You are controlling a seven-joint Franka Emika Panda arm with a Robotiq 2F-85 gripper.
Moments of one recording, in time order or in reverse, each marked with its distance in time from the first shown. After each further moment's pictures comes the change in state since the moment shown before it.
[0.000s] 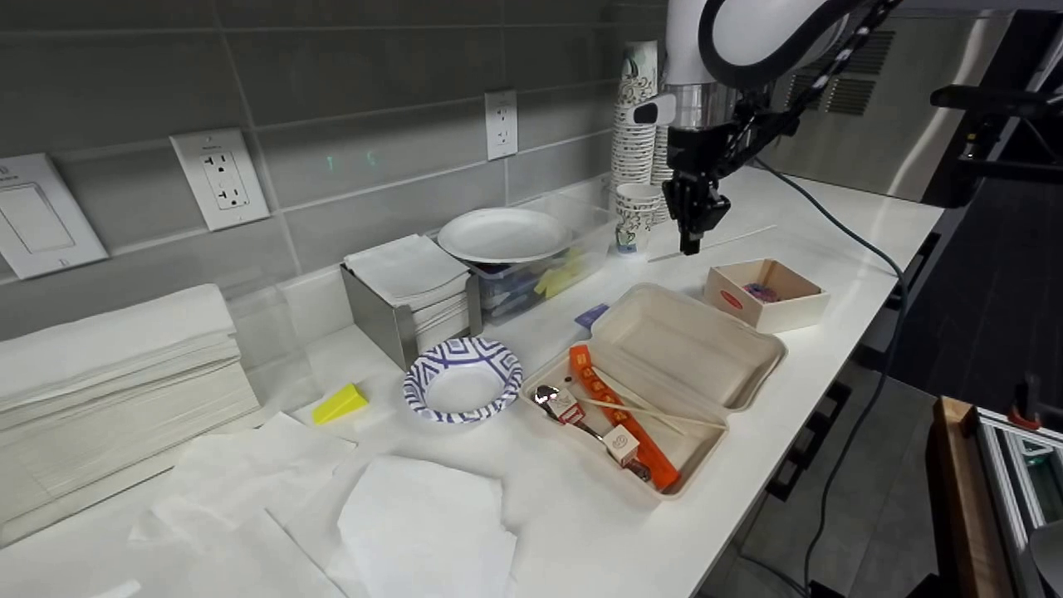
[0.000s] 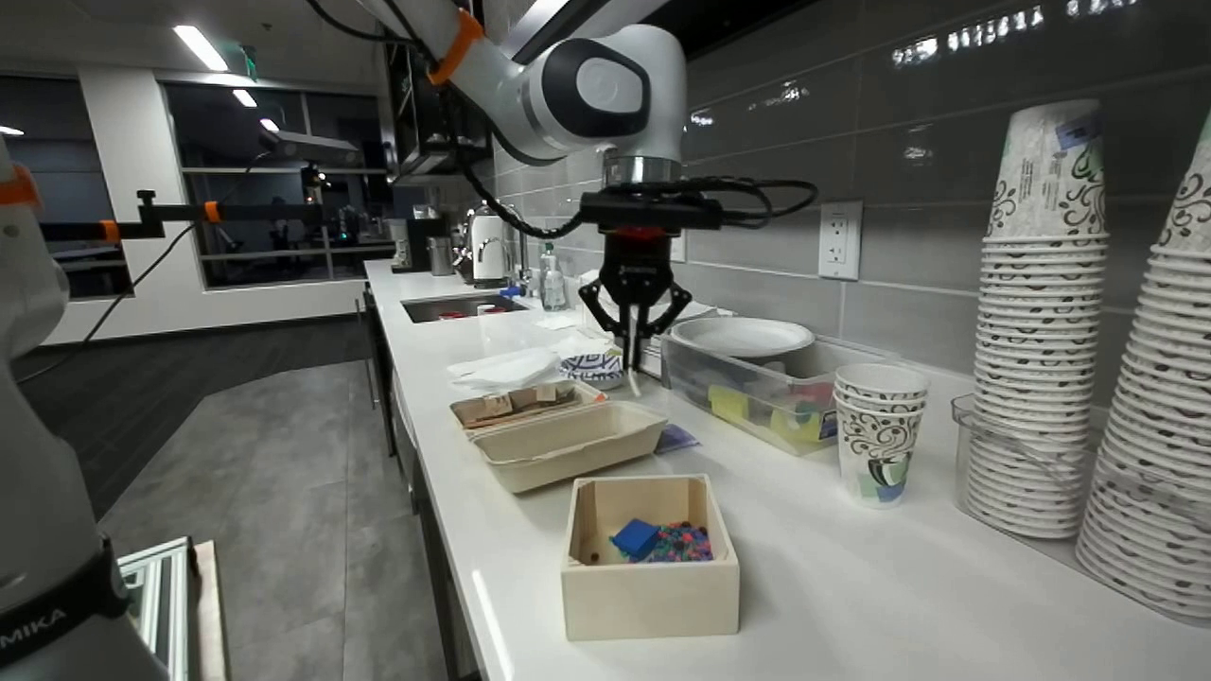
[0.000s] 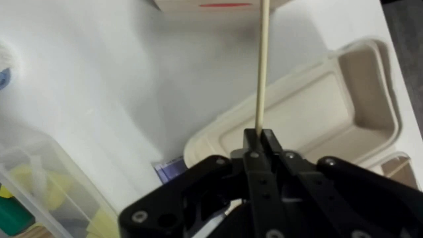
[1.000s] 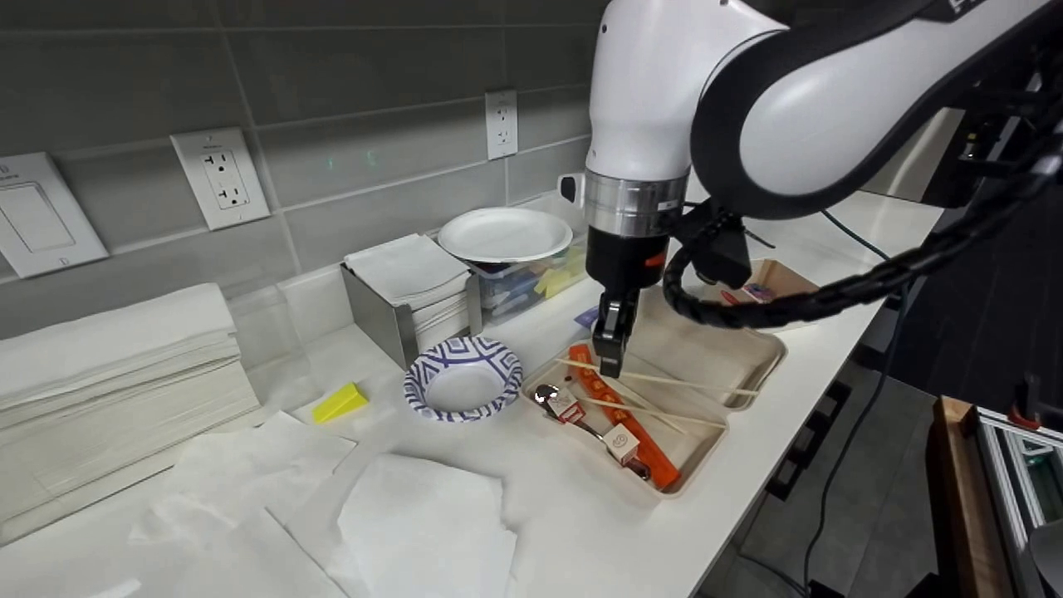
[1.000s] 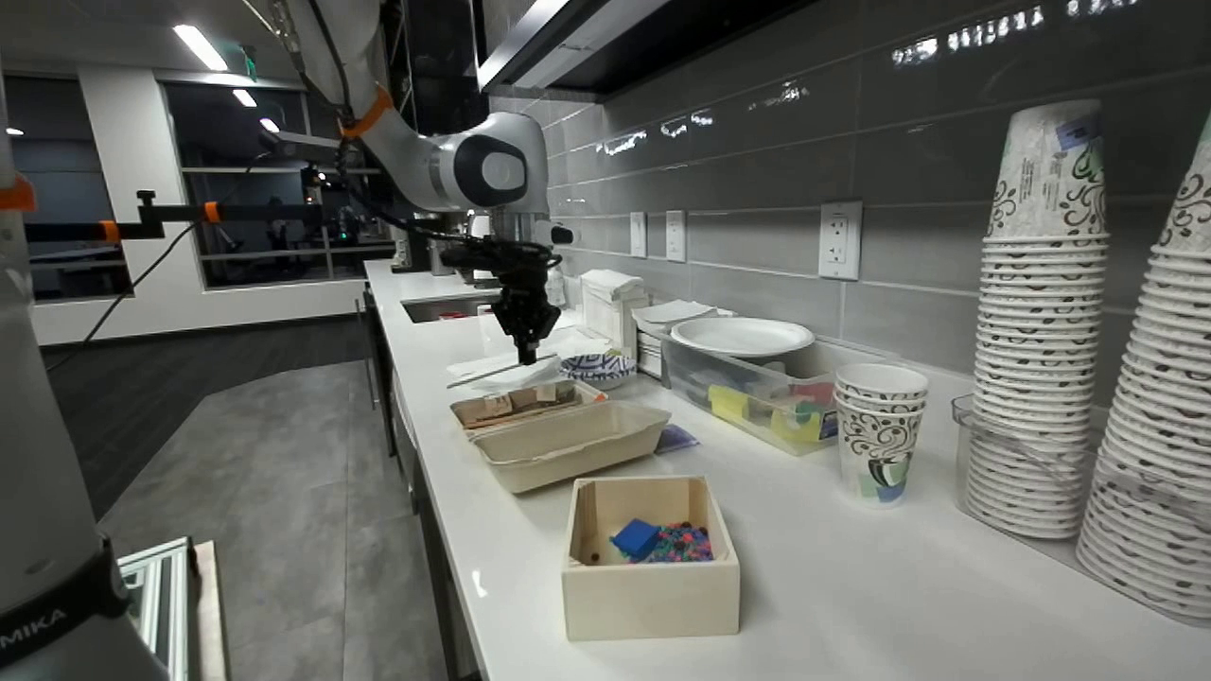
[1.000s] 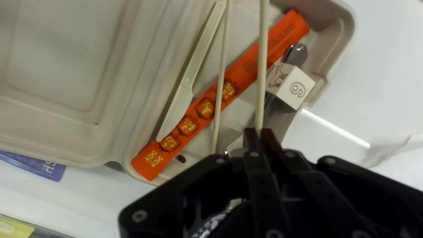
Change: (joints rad) arm 0.269 0.049 0.174 -0.103 0.045 0.266 1.011
